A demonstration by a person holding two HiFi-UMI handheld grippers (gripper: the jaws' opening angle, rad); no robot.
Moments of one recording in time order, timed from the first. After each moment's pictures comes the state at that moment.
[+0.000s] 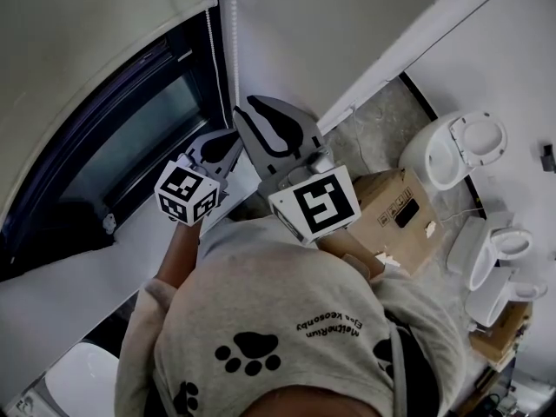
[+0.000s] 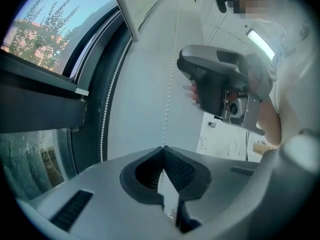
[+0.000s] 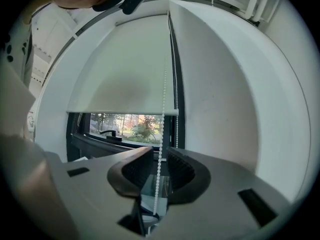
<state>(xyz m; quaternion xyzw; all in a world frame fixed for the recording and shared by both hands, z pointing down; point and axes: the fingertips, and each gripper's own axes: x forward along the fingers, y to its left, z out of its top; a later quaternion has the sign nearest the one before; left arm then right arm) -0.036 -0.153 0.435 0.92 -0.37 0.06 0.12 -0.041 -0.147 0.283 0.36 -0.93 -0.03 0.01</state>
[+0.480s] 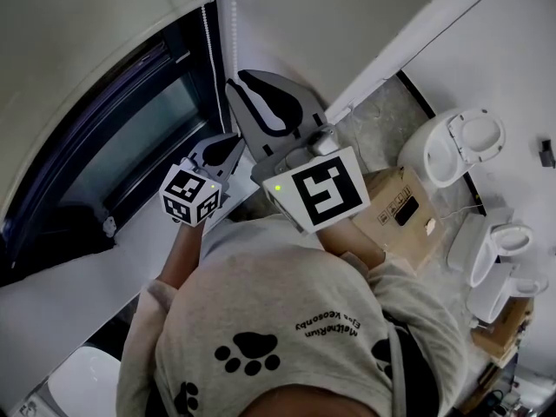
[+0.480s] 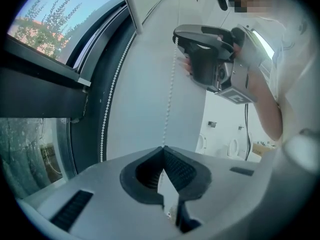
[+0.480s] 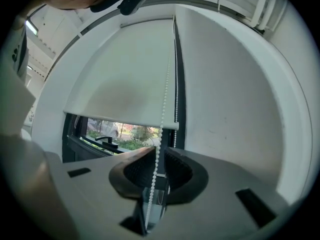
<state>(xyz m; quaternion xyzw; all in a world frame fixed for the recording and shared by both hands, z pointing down) -0.035 -0.151 0.454 0.92 -0.37 0.06 0.13 -0.051 -0.160 0.237 0.37 -0.93 -0.06 0.00</state>
